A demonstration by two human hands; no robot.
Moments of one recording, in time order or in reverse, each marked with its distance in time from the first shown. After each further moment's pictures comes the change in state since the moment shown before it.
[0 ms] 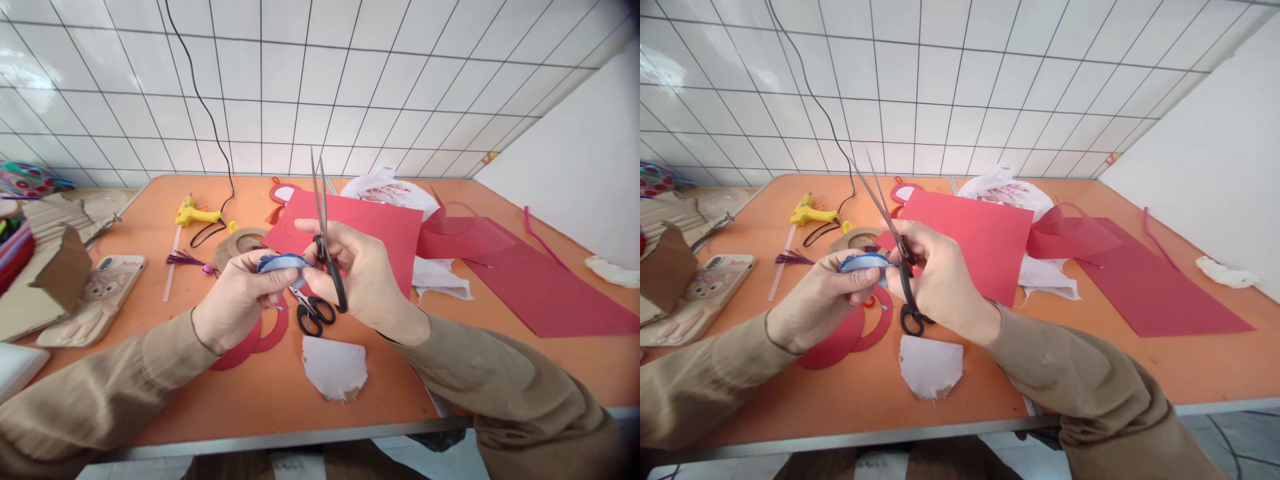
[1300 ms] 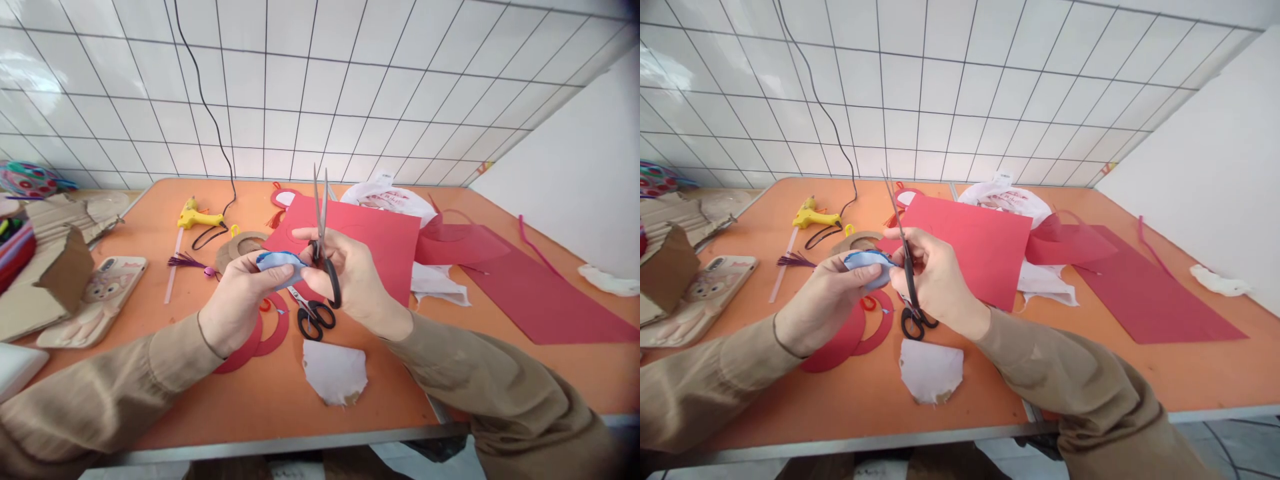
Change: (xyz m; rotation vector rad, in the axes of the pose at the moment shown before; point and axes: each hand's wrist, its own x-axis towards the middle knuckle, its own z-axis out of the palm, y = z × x) left_hand 0.005 -0.007 -0.003 -0.037 0.094 0.064; right_hand 0.005 0.010 0.006 0.073 0.005 0.126
